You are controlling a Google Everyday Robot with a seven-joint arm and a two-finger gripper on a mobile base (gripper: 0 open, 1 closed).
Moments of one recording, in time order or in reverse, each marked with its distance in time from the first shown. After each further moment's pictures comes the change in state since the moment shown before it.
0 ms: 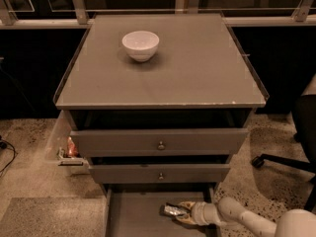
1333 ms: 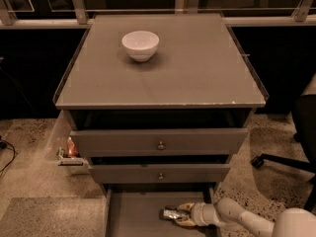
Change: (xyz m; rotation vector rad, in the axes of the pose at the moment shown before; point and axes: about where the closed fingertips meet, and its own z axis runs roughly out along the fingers) arm 0.007 0.002 0.006 -0.001 0.018 0.005
